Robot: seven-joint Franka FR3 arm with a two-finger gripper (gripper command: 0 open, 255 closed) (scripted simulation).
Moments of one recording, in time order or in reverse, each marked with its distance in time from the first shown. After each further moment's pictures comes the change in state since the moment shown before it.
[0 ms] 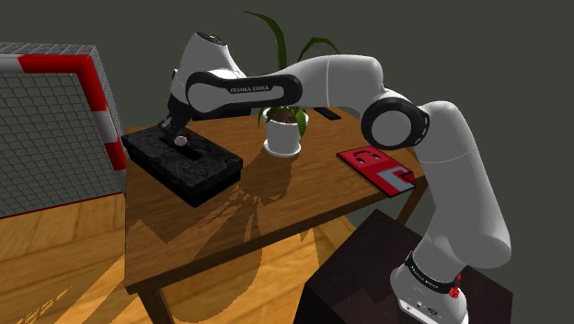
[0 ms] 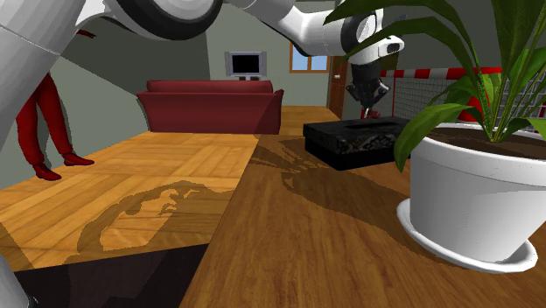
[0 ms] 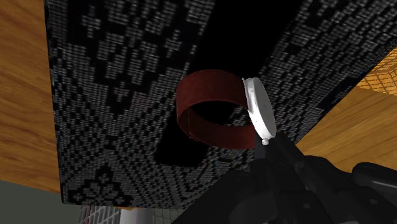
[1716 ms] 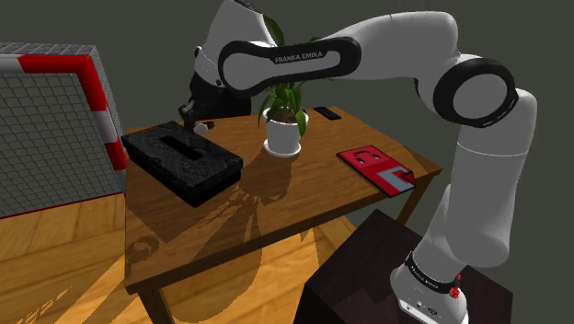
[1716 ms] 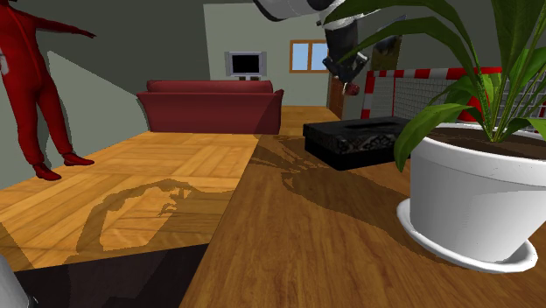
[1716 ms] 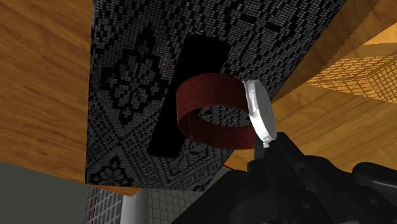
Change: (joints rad) arm -0.042 -0.410 0.030 -0.447 0.062 0.042 0.013
